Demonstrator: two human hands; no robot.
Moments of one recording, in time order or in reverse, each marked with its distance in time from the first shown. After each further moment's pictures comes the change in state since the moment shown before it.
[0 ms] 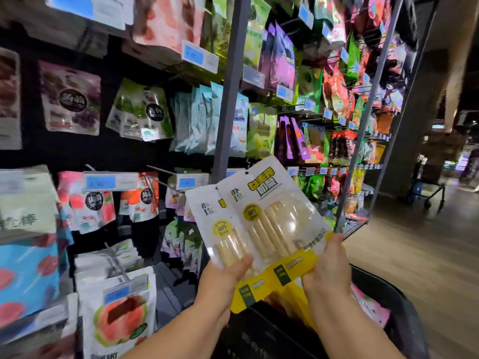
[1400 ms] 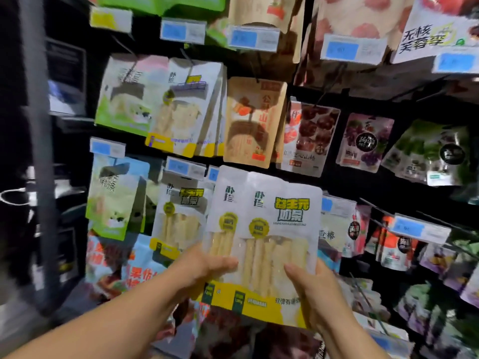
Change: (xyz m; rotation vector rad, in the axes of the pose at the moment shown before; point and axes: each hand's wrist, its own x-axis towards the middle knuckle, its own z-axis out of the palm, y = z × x) left_hand -0.188 0.230 -0.409 0.637 0.690 0.058; right_hand -0.297 0.221 0.244 -0.293 -1.348 0.338
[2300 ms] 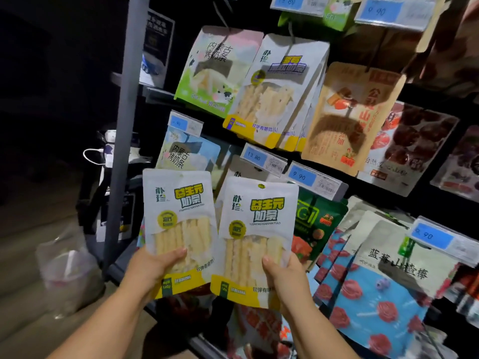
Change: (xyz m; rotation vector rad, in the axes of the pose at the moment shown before) left_hand -0.033 -0.130 -0.150 -0.491 0.657 -0.036; right_hand 0.045 0.061 0.160 -0.190 -0.199 0.078
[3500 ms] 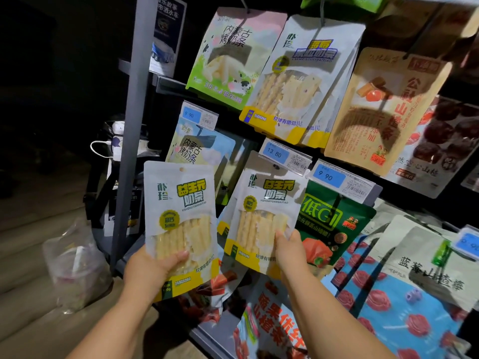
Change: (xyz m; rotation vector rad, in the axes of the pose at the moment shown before) left_hand 0.007 0.001 -0.019 0.439 0.164 0.142; right_hand 0.067 -0.016 0.046 -0.264 0.120 0.073
